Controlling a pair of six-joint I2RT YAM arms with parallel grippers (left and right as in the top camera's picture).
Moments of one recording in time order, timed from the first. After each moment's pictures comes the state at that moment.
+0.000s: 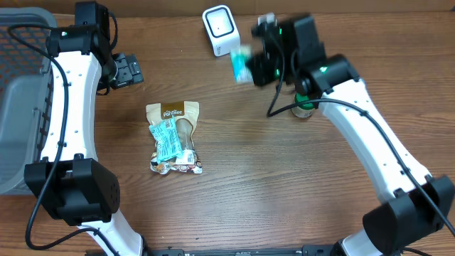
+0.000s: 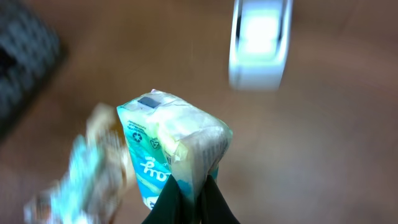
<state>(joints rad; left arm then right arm) 0.07 1.92 1.91 -1.30 -0.13 -0.29 0.40 1.73 1.69 -0.68 -0.23 0.04</state>
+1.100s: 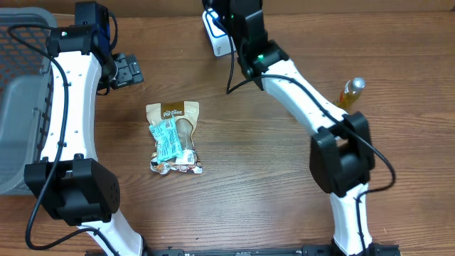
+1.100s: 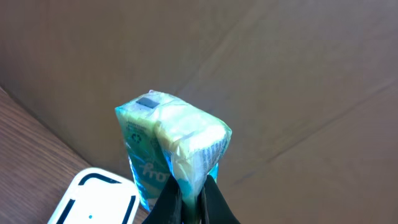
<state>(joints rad) 0.07 1.92 1.91 -1.30 -0.13 -0.29 0.50 2.23 1.91 0.16 0.28 -0.60</state>
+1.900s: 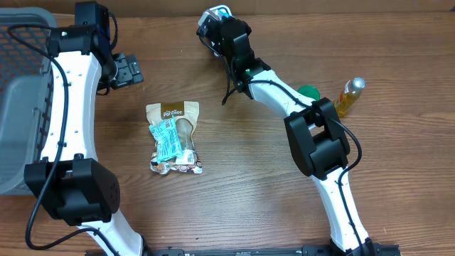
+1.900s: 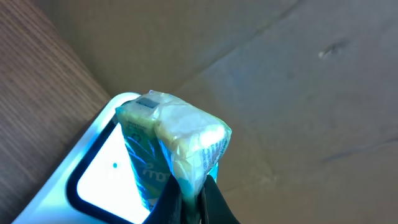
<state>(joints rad) 0.07 1.92 1.91 -1.30 -0.13 -0.29 0.50 2.46 1.91 0.28 0.30 -0.81</state>
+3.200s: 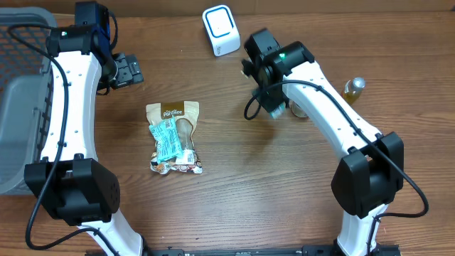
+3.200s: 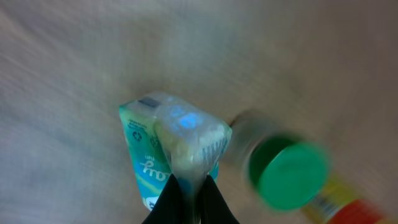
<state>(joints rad) 0.07 1.92 1.91 -1.30 -0.13 -0.29 0.46 2.01 1.81 -1.24 0.20 -0.20</state>
